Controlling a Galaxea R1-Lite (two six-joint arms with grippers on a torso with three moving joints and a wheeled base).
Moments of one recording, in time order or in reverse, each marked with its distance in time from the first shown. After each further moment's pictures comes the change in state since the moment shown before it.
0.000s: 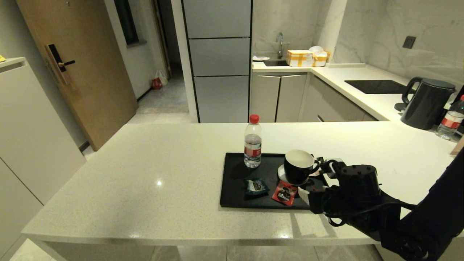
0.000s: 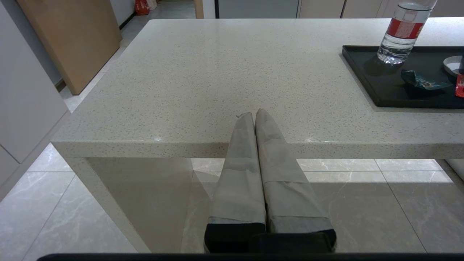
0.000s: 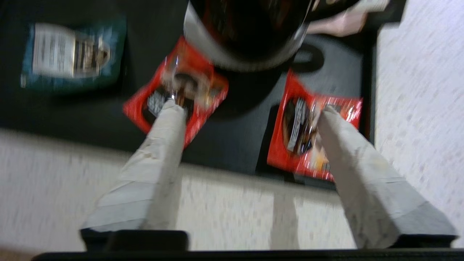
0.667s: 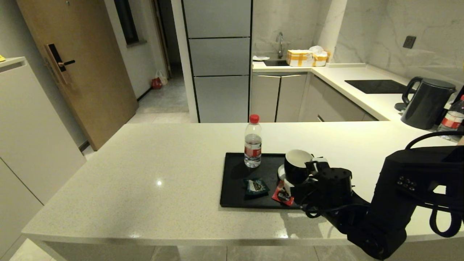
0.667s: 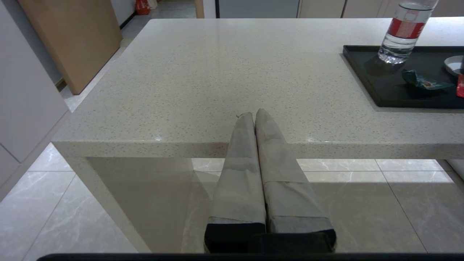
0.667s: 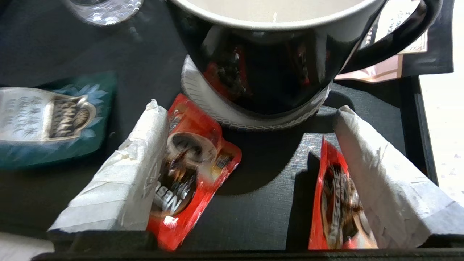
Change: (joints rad) left arm 0.001 0.000 0.000 0.000 0.000 0.000; right arm 0.009 0.253 -0.123 -0.260 -0.074 -0.010
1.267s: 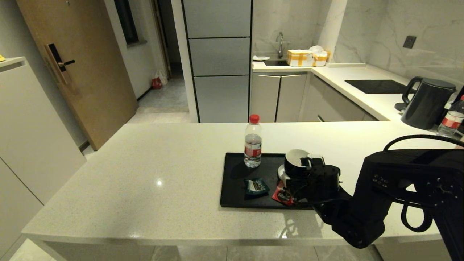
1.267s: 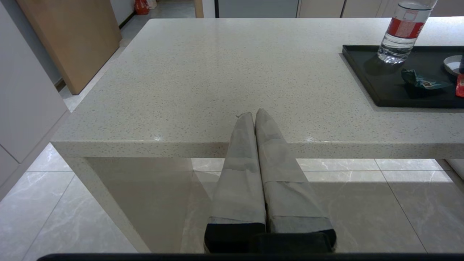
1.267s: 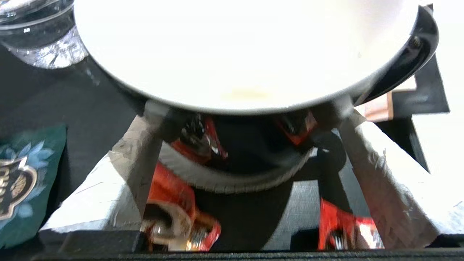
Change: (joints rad) left arm 0.000 0.000 0.000 0.000 0.000 0.000; right arm -0.023 0.112 -0.142 -0.036 -0.096 -0.032
